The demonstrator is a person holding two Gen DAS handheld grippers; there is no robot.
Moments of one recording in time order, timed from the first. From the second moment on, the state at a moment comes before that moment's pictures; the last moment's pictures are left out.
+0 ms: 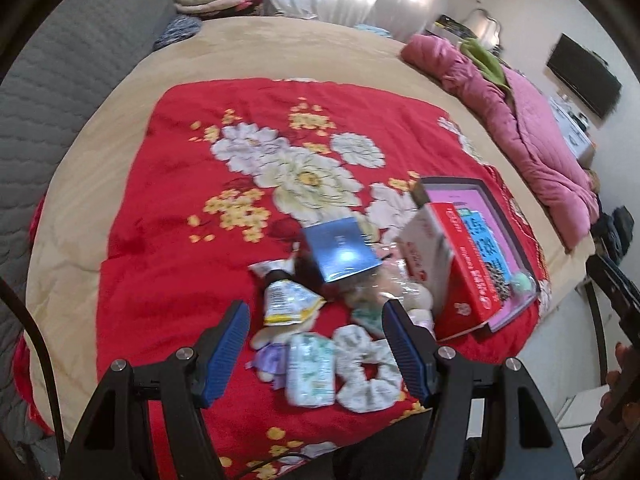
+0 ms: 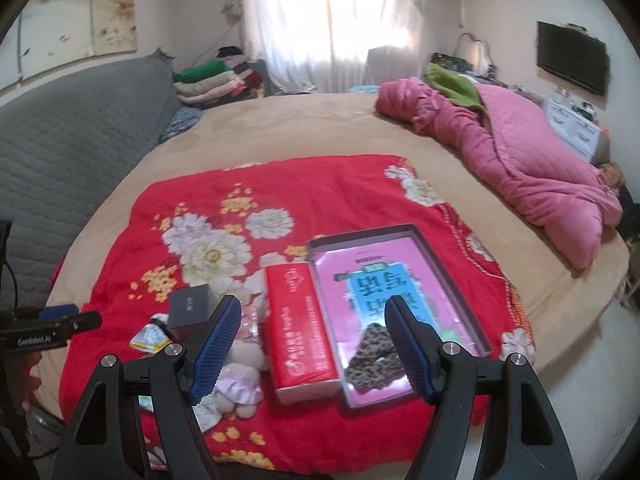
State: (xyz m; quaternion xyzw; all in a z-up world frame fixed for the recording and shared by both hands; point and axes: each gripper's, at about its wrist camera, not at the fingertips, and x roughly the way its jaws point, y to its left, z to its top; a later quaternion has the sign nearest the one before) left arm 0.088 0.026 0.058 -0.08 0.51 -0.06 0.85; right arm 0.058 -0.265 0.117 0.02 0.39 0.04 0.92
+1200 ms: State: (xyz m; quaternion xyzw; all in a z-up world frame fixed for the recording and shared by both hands) left arm 0.069 0.025 -0.057 -0.09 0.59 -0.09 0.80; right arm 0.085 -0.186 -0.058 0.09 0.57 0.07 0.81
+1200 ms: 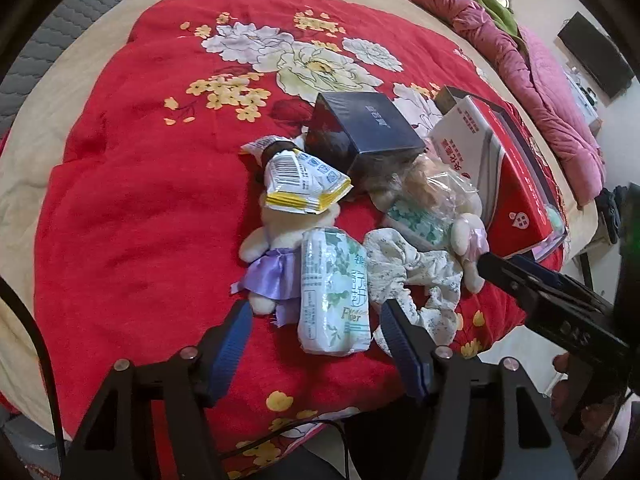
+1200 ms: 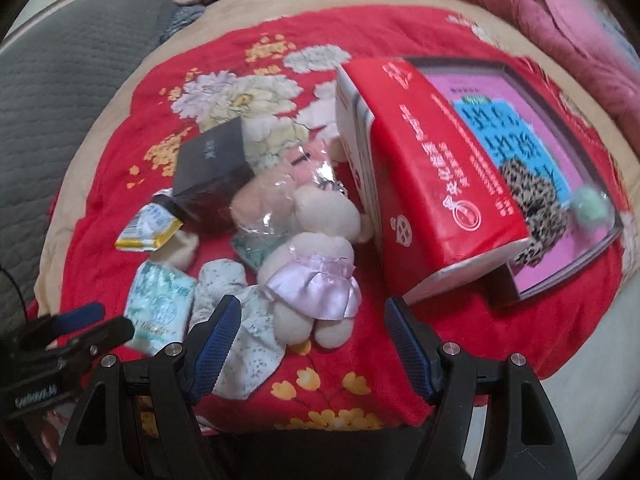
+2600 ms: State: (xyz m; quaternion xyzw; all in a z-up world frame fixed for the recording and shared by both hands) left arm 0.084 0.026 -0.028 -0.13 0.56 -0.13 0.81; right arm 0.078 -0.203 -0.011 0.09 0.51 0.10 0.85
